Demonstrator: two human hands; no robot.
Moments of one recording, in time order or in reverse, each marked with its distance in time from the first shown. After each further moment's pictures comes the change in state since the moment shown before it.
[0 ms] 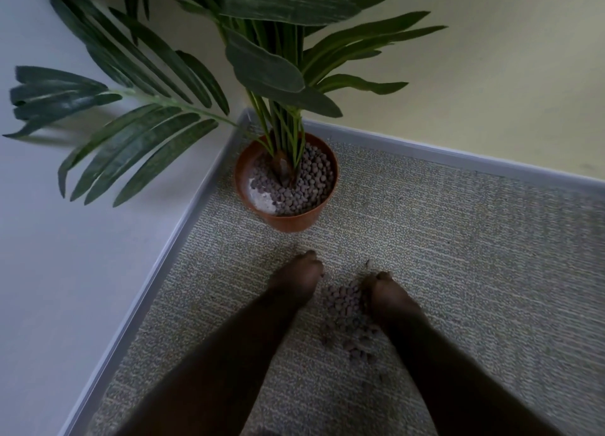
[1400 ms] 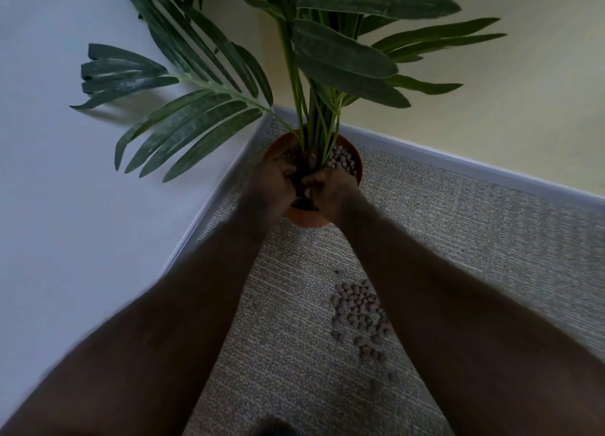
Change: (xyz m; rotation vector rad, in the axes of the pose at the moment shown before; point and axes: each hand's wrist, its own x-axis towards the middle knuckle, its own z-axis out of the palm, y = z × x) left_hand -0.029 -0.048 -0.151 -0.671 0.766 -0.044; right_hand 0.024 -0.201 -0.149 0.982 0.073 -0.105
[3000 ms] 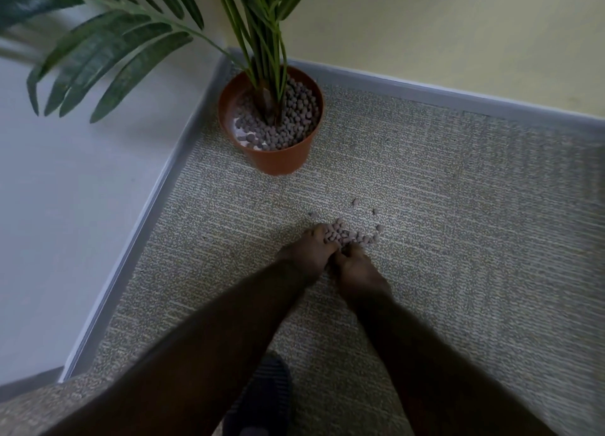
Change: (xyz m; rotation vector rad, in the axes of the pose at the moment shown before) left_hand -0.157 -0.012 0.140 0.218 -0.792 -0.417; right_hand -0.134 0.221 -0.035 -0.436 0.104 0.433
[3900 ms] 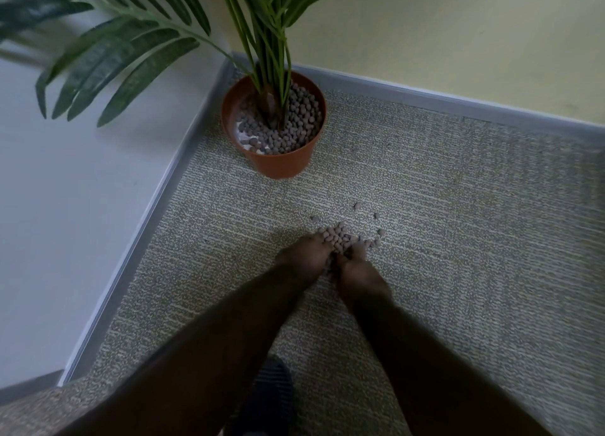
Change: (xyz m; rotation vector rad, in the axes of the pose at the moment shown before) left_hand -0.006 -0.005 -0.006 0.545 0.001 0.195; right_hand 0.004 -0.005 0.001 0.025 -0.020 0.041
